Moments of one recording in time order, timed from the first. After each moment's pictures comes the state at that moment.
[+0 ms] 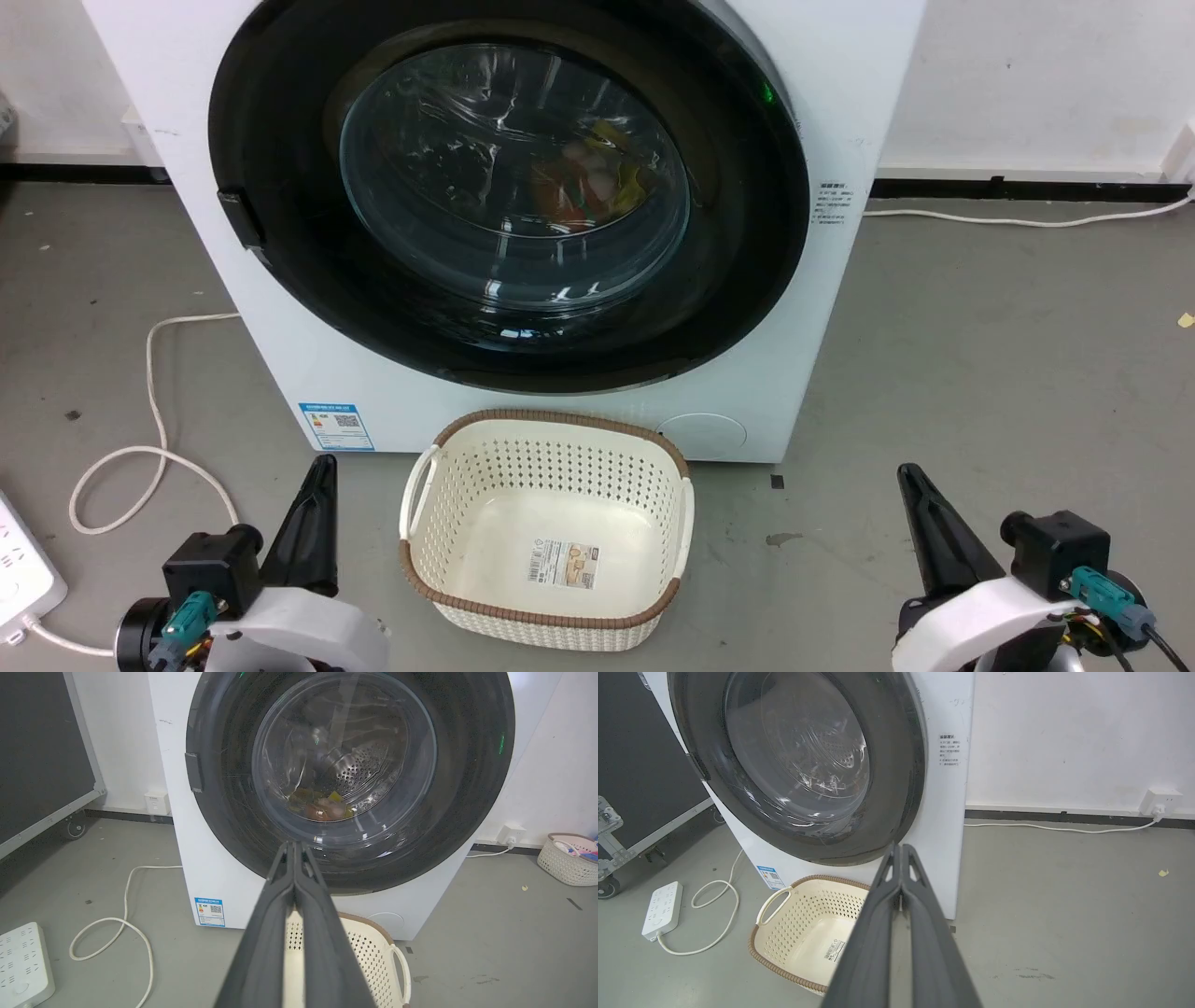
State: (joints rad) left arm -0.02 0.15 -0.01 0.08 -0.25 -0.05 -0.13; right arm -0.02 -0.05 0.04 0.10 0.16 0.13 -0.06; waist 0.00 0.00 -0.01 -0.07
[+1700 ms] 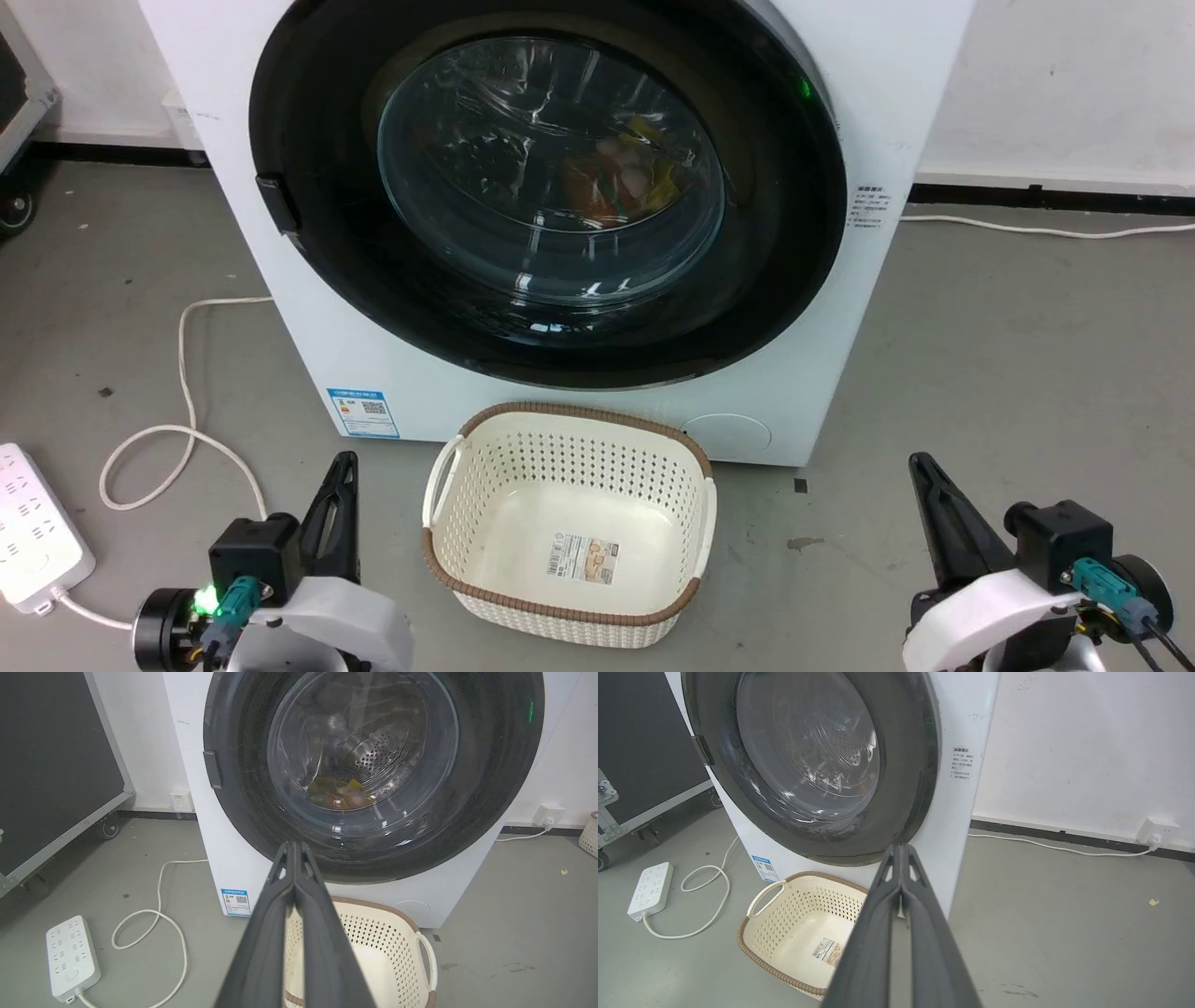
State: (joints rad) left arm -0.02 0.09 -0.01 0.03 -0.11 -0.02 -0.05; right arm -0.02 -0.05 0.02 0.05 0.07 0.13 -0.03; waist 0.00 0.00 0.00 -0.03
